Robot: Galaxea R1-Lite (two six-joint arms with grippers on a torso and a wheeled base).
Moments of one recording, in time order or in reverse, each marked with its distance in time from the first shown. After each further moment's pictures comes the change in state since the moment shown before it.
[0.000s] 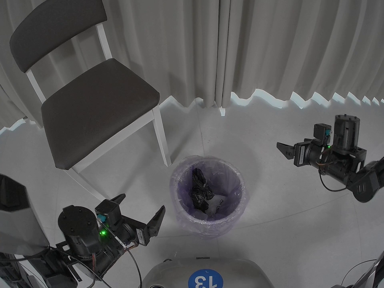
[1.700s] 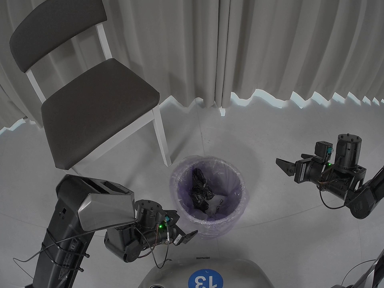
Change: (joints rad) left arm 0.178 0.688 -0.702 0.310 -0.517 0.375; right arm -0.026 0.063 0.129 -0.165 0.113 0.037
